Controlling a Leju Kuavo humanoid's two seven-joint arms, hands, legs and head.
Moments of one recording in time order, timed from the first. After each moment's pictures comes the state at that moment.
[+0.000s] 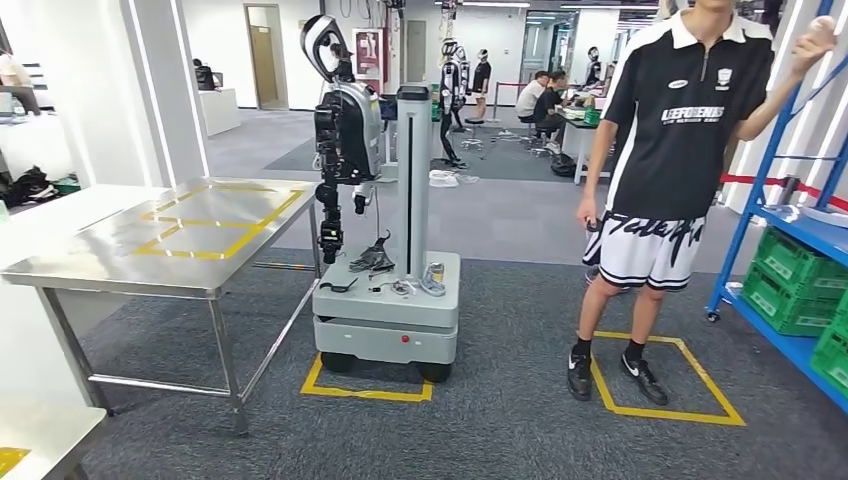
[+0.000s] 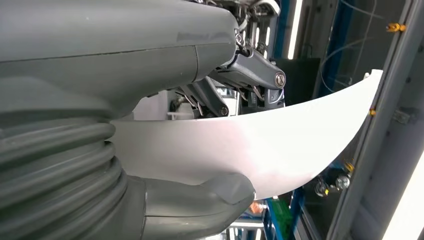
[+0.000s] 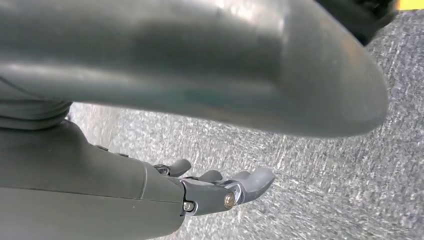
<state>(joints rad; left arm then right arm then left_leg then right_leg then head) 0.43 -0.16 -0.03 -2.22 0.29 -0.55 -0.68 -0.03 0.08 -0.08 -0.17 0.37 0.11 0.10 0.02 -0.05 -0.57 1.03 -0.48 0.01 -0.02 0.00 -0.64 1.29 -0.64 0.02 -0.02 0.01</state>
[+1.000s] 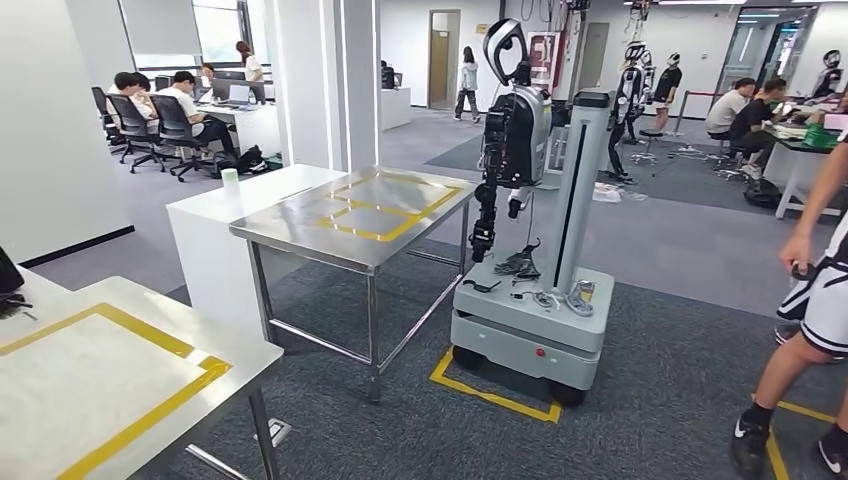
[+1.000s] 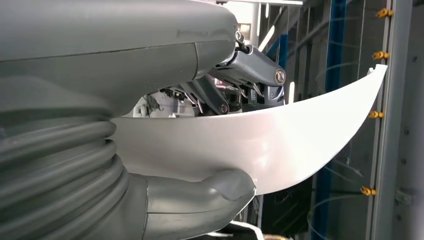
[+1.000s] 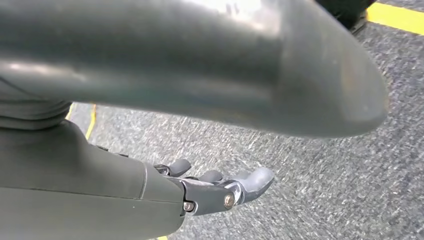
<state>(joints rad) 0.38 -0.20 0.03 -2.17 0.32 -0.61 -0.62 -0.03 0.07 -0.13 -0.17 0.35 0.11 0.09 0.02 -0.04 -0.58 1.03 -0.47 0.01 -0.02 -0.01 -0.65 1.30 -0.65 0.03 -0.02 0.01</state>
